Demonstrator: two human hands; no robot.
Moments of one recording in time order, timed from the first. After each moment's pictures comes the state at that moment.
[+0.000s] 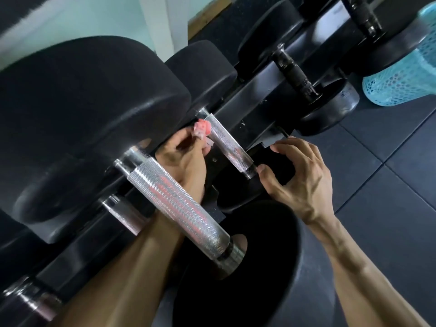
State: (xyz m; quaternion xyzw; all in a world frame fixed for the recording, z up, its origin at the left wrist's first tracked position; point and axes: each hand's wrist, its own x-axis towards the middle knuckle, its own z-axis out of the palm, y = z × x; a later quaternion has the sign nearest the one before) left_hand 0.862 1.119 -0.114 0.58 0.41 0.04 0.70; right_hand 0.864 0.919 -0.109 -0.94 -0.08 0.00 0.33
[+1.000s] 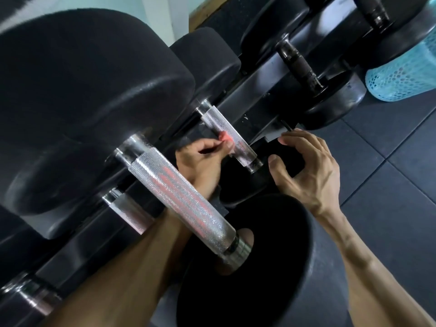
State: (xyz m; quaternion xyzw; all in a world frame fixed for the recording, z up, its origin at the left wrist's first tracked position) left_hand 0.851 1.095 -0.136 0.68 0.38 0.03 0.63; right_hand 0.864 0.919 -0.109 -0.93 -0.05 -0.01 0.37
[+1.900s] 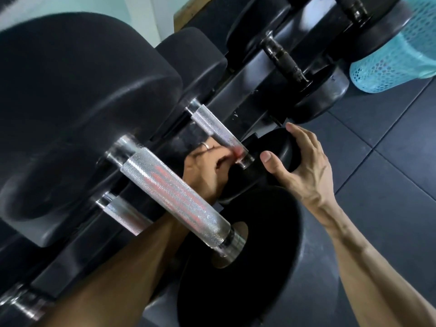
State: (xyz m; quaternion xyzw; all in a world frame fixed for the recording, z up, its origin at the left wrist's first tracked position) left_hand 0.833 1.089 -0.126 0.91 0.07 0.03 0.41; right_hand 0.858 0.907 -0.105 -0.92 0.01 0.07 0.39
